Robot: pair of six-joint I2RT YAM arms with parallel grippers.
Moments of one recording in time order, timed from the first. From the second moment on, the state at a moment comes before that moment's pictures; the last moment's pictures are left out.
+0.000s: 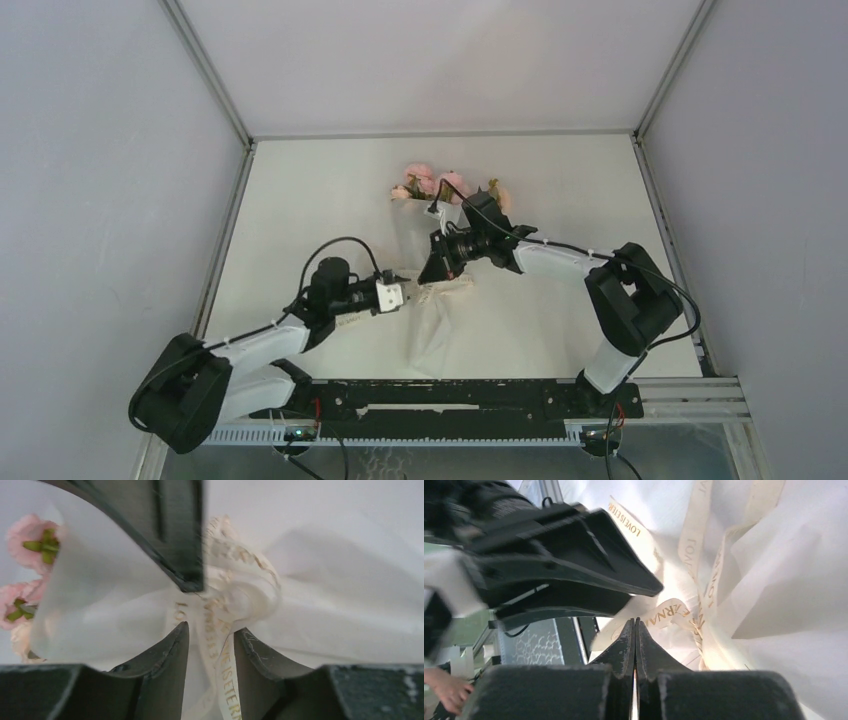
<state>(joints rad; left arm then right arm) -0.57 1.17 0.24 0.53 0.64 0.74 0.66 1.68 1.01 -0.05 -0.82 0.30</state>
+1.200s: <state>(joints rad) -0.21 1.63 0.88 -0.27 0.16 -0.13 0.68 1.64 0.98 0.05 -0.79 0.31</state>
